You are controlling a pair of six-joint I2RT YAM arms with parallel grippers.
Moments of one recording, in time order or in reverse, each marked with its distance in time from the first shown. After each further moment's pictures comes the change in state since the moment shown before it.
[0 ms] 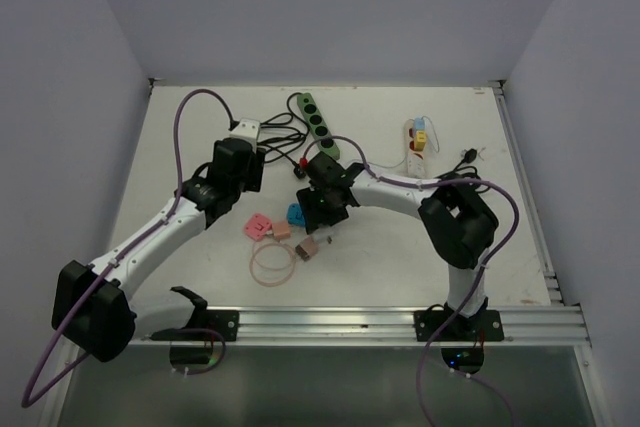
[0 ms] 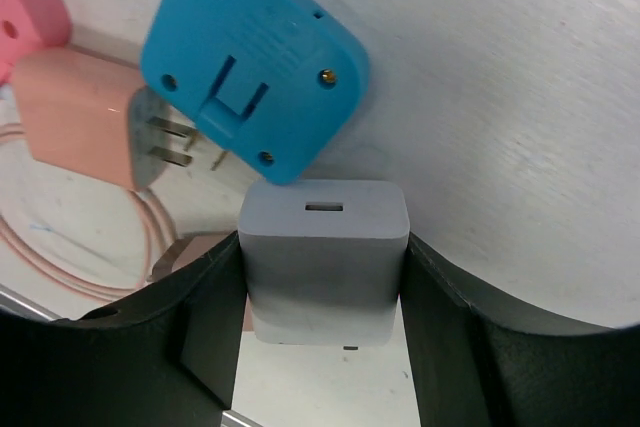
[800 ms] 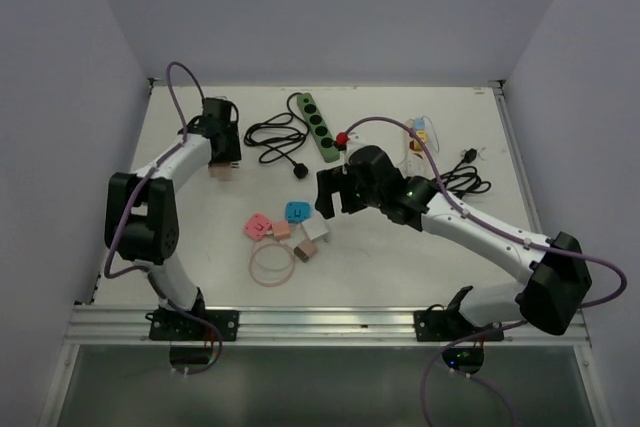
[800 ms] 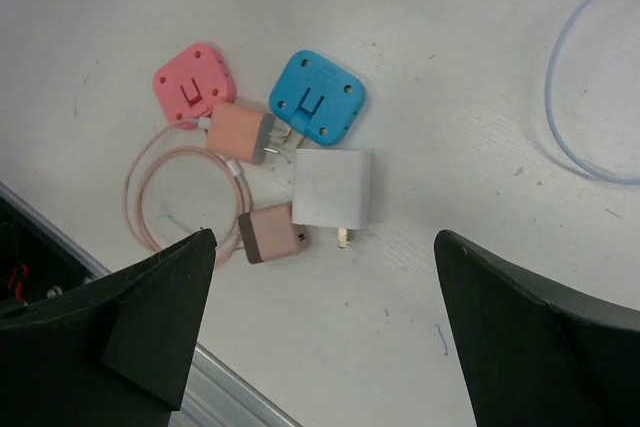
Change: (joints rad) left arm 0.321 0.519 0.335 -0.113 0.106 -0.122; right arm 0.006 -0.554 -0.220 0.163 0.117 -0.008
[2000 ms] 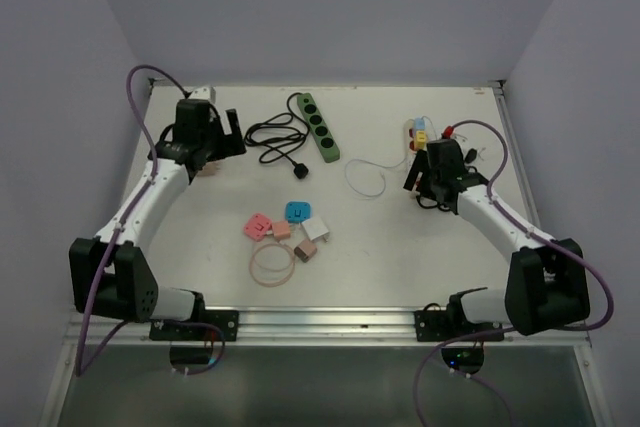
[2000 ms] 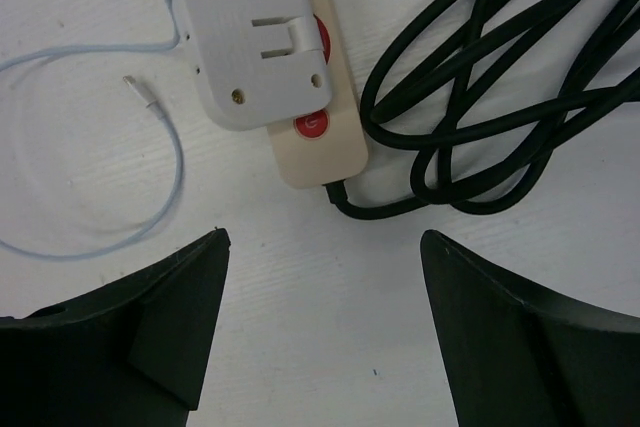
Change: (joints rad) left arm 0.094 -0.259 -0.030 -0.014 0.216 -0.084; right arm -0.576 -0.064 -0.252 -0.009 0.241 0.098
